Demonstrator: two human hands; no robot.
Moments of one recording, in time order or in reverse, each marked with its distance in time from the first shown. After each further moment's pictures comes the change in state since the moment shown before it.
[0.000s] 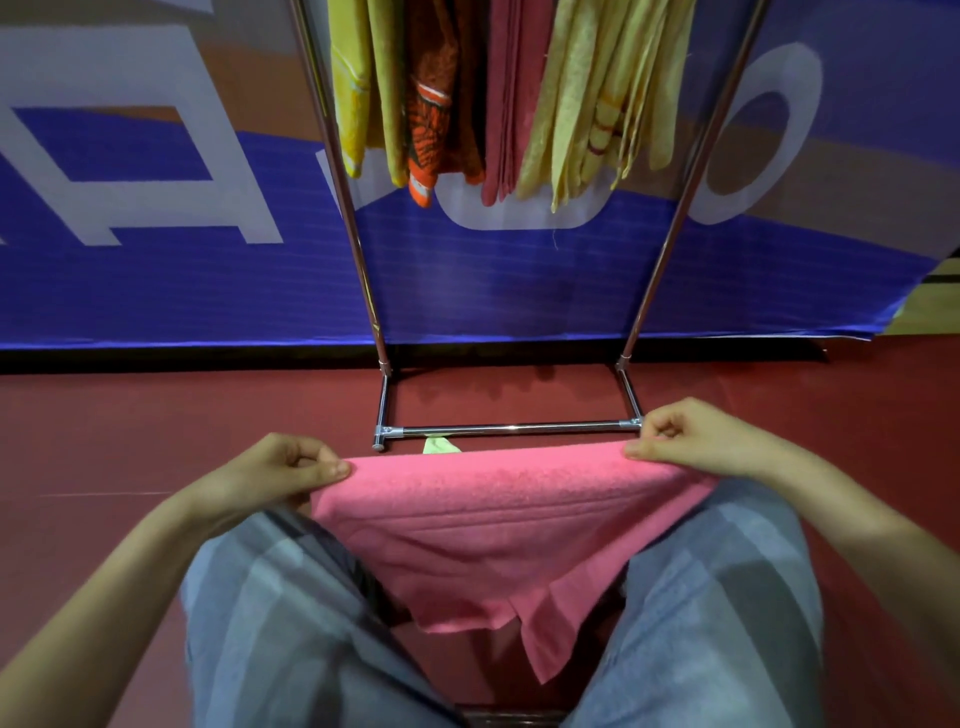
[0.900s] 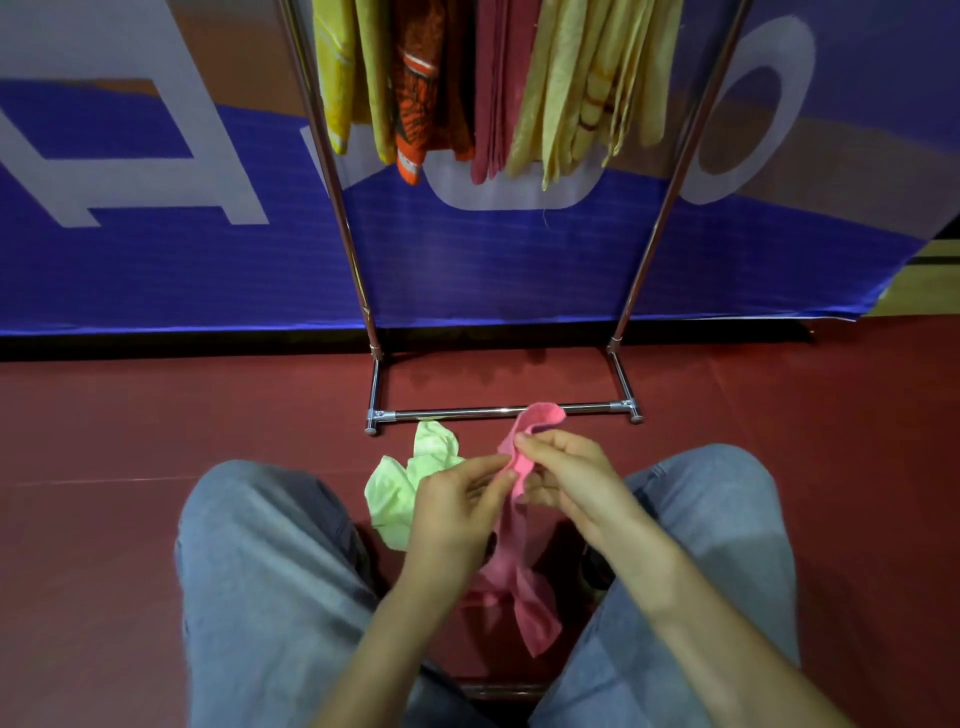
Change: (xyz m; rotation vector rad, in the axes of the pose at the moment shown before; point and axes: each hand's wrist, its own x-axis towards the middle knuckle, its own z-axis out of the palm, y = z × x) left_hand -0.001 0.015 0.171 -0.058 0.384 0.394; right_hand -0.012 -0.073 0.110 1.085 0.152 0.224
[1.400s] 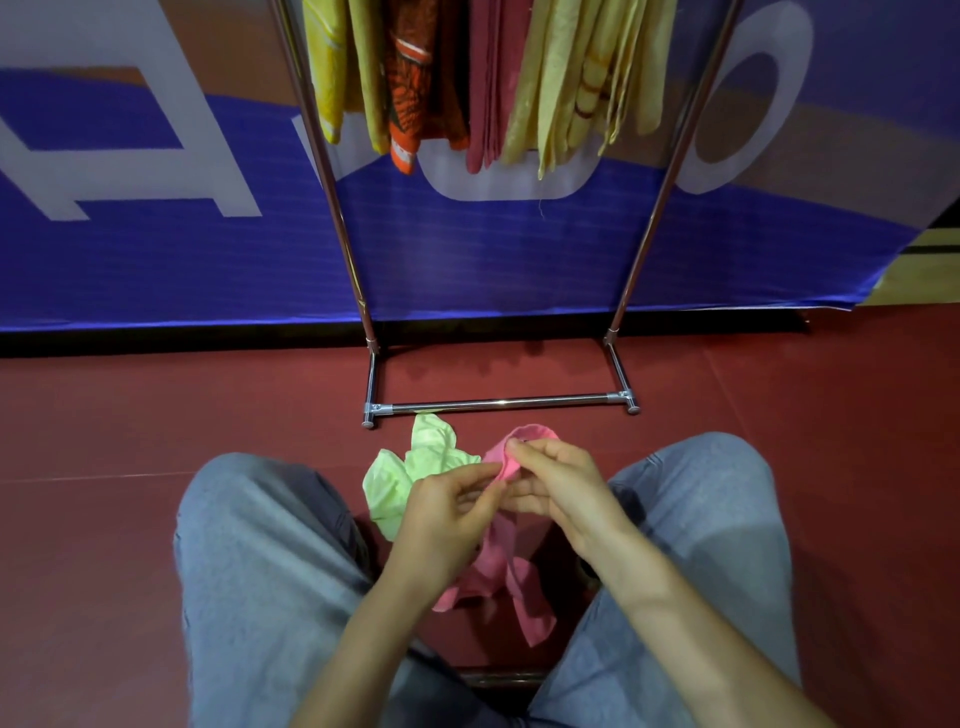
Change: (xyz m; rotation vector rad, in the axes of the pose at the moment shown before) left_hand -0.007 -0.004 -0.010 0.012 -0.117 -0.044; right_hand -0.006 0.013 0.008 0.100 0.030 0.035
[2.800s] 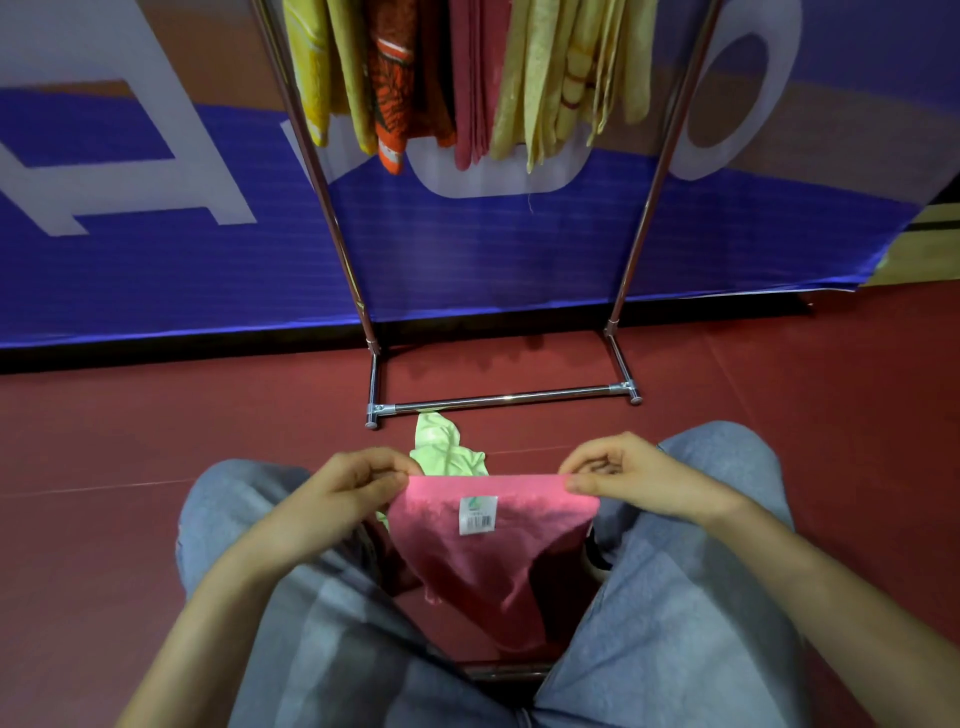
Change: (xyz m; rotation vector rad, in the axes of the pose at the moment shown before) left_hand 0.009 0.013 -0.084 -0.108 -0.361 -0.134; right_hand 0.004 -0.024 -0.080 -0.758 -0.356 -0.221
